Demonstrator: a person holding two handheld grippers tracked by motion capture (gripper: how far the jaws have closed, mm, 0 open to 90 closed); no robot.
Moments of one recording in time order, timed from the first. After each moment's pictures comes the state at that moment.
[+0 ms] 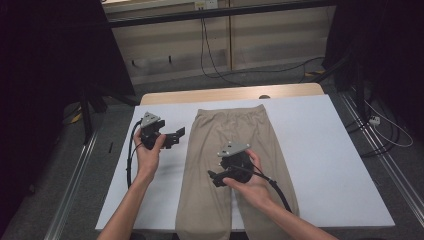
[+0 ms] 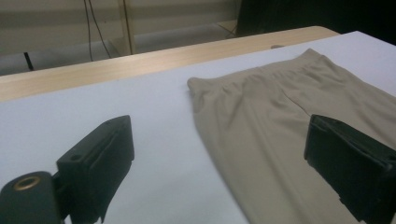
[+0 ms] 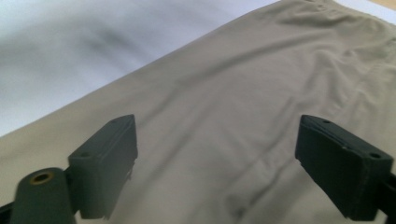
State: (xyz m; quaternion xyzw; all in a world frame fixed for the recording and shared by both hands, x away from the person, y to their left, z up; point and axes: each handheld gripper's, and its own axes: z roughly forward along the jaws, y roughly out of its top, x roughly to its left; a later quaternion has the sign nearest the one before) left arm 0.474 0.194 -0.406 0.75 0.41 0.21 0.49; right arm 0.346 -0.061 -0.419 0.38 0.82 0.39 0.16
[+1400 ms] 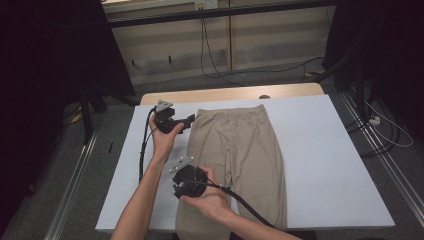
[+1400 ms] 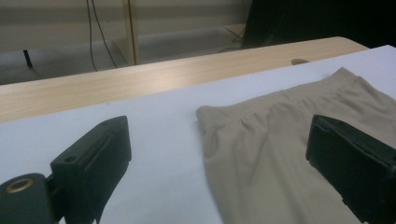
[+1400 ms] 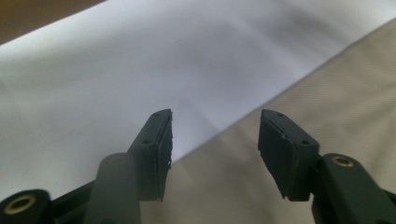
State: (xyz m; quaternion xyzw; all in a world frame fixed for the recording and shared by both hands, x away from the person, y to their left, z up) left arm 0.528 0.166 -0.428 0.74 0.43 0.20 0.48; right arm 0.330 0.055 -0.433 0.34 0.87 0.34 0.13
